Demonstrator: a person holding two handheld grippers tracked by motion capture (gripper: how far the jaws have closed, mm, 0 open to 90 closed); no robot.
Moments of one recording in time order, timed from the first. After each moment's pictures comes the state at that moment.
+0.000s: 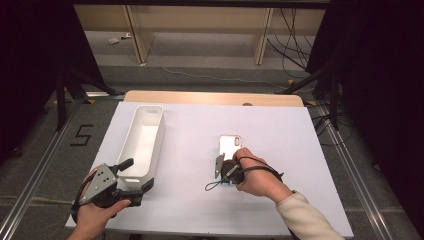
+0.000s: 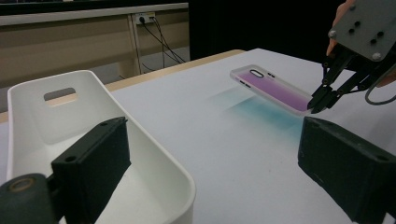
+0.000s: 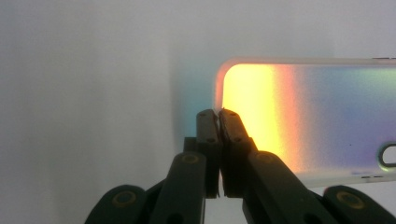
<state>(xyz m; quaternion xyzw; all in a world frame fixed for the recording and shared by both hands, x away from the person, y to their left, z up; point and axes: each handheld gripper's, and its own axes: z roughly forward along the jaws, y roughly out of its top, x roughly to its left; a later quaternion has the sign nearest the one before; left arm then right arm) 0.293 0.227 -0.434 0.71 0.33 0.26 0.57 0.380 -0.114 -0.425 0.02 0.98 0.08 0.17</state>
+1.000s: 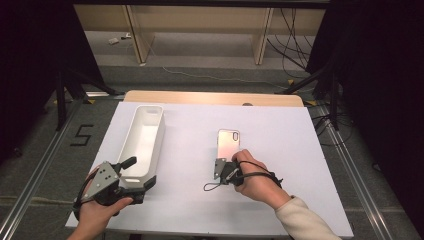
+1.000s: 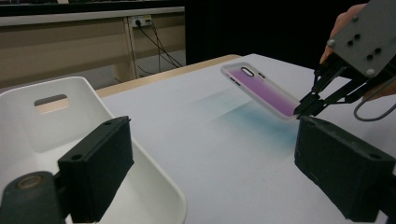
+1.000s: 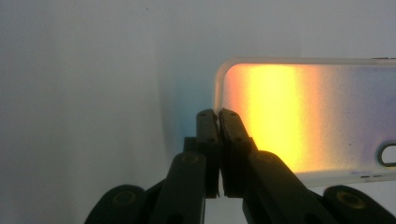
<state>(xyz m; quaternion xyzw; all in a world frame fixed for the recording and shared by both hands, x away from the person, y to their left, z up) 0.298 0.220 -0.427 0.70 0.32 0.25 0.58 0.373 -0.113 -0.430 0.02 0.97 0.10 0.23</state>
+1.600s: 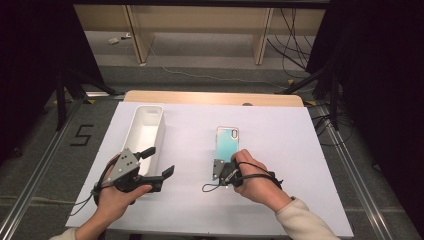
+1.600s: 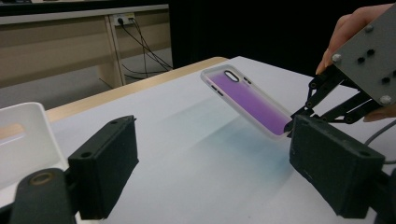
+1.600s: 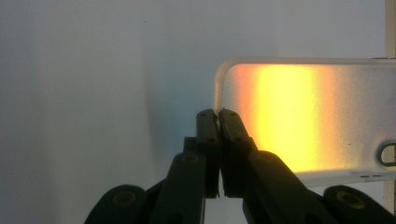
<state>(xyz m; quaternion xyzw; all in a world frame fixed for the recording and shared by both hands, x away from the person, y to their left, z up) 0.326 0.174 -0.410 0.72 0.31 0.24 0.57 0.367 -0.110 -0.419 0.00 0.96 0.10 0.25</state>
